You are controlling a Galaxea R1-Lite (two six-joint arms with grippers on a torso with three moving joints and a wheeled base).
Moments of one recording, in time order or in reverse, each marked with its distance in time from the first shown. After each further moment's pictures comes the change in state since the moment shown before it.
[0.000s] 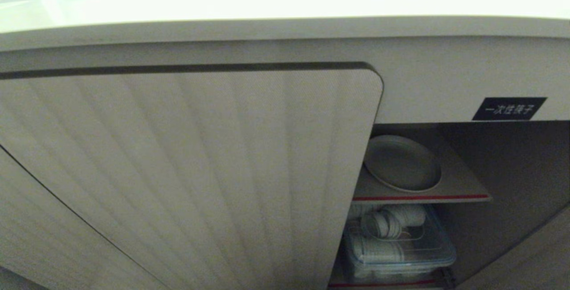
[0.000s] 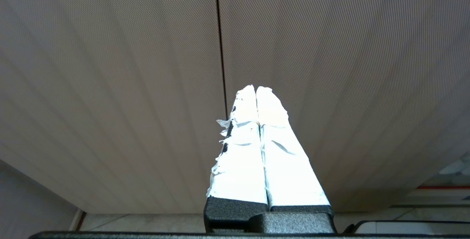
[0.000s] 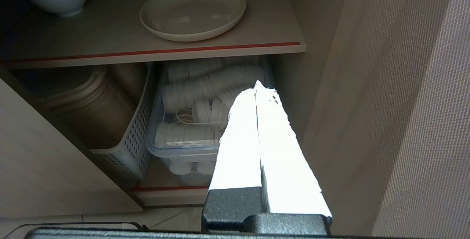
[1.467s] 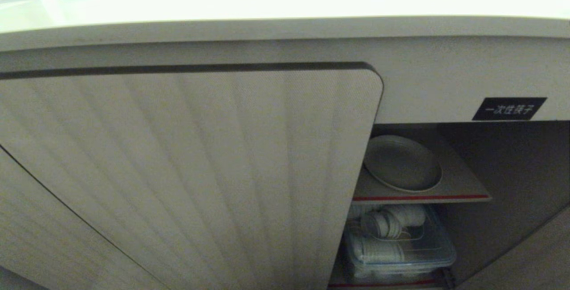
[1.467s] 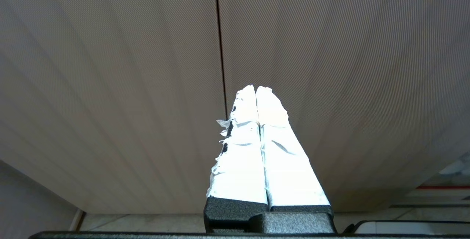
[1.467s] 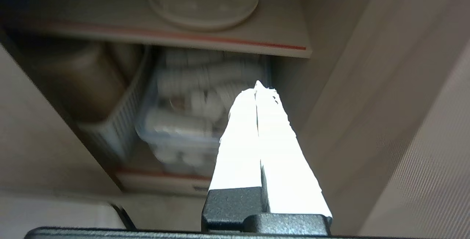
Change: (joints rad) left arm 0.000 0.000 0.000 0.000 0.000 0.000; right arm 0.000 0.027 -0.001 -0.002 0.055 -0.148
